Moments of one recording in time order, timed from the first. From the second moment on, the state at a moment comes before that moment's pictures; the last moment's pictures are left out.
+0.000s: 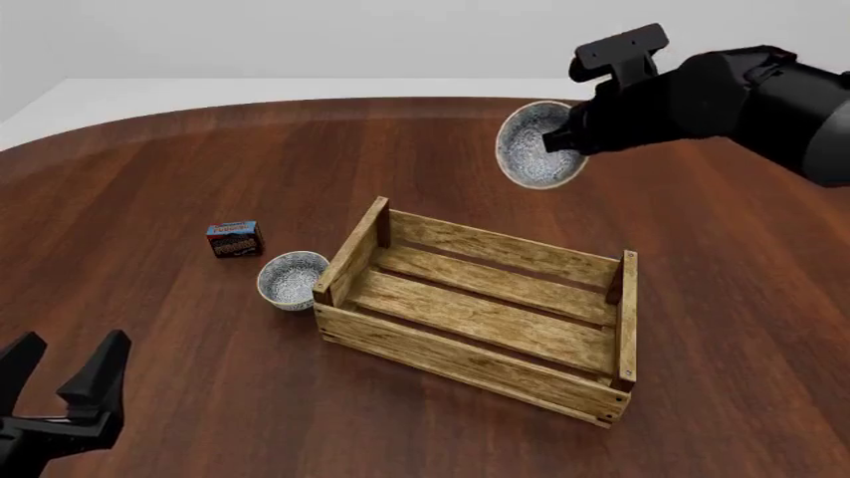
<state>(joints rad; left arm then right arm) -0.01 0.27 0.00 -0.20 -0.05 0.26 1.62 -1.44 0.52 -0.17</state>
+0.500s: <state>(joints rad) -0.01 0.26 -0.01 -0.18 -0.03 0.45 1.59 -1.46 0.52 -0.15</state>
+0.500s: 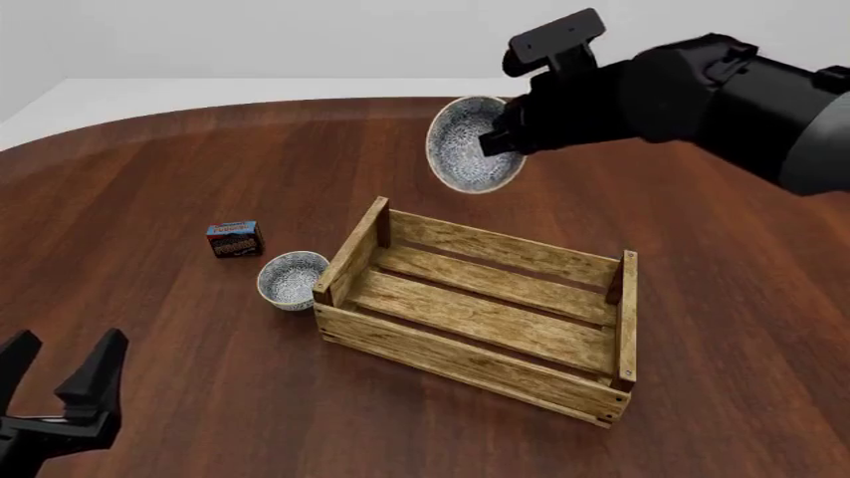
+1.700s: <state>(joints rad) -0.33 0.49 -0.30 -0.19 0.08 0.58 1.56 -1.43 0.51 -0.15</state>
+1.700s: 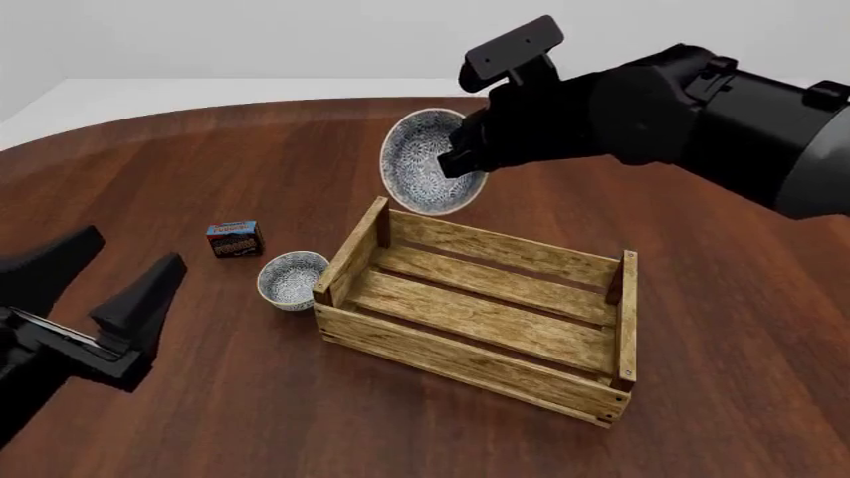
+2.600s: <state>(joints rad) -0.59 1.04 -0.64 -0.36 0.12 0.59 1.56 -1.43 0.51 -0.14</state>
